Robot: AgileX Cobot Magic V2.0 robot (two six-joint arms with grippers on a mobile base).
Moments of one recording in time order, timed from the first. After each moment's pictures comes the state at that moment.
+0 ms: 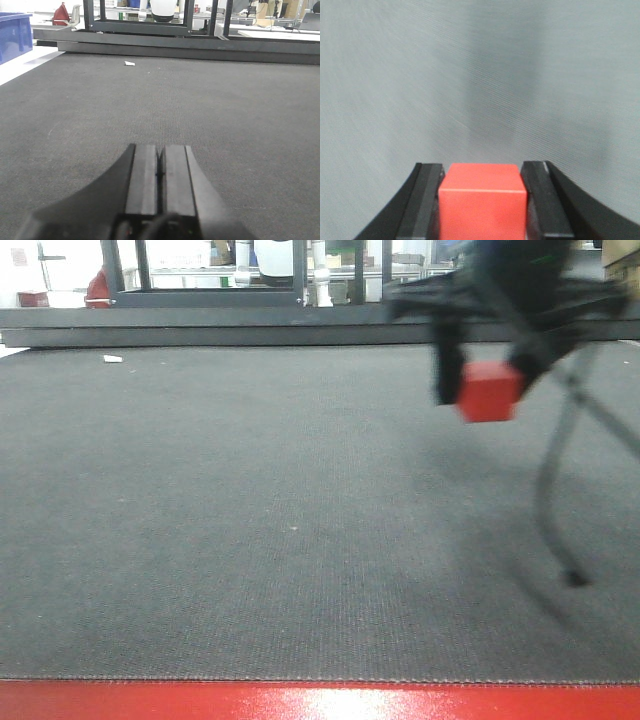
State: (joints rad) left arm -0.07 -0.01 0.03 -0.10 0.03 0.06; right arm 0.40 1.62 -1.27 -0.16 0.76 0.45
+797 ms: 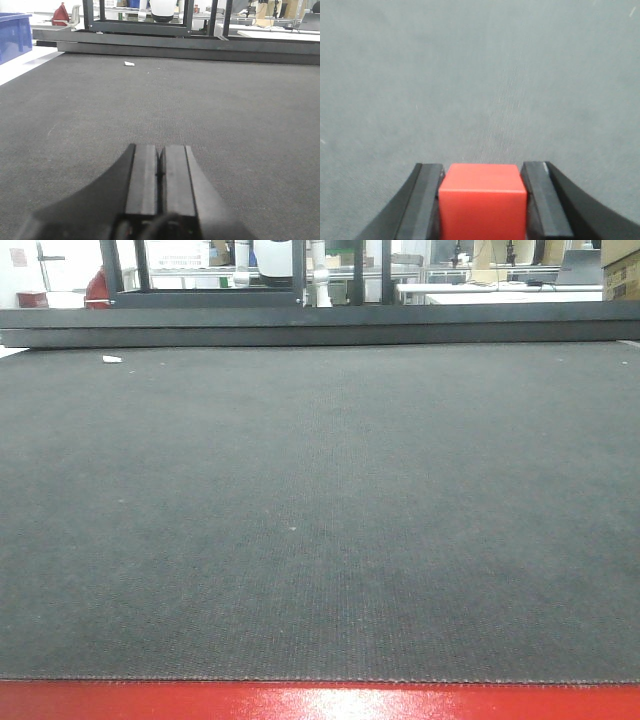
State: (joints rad) left arm -0.07 -0.01 0.03 -0.10 0.03 0.06; right arm 0.27 0.47 -0.57 -0.15 0.57 0.20
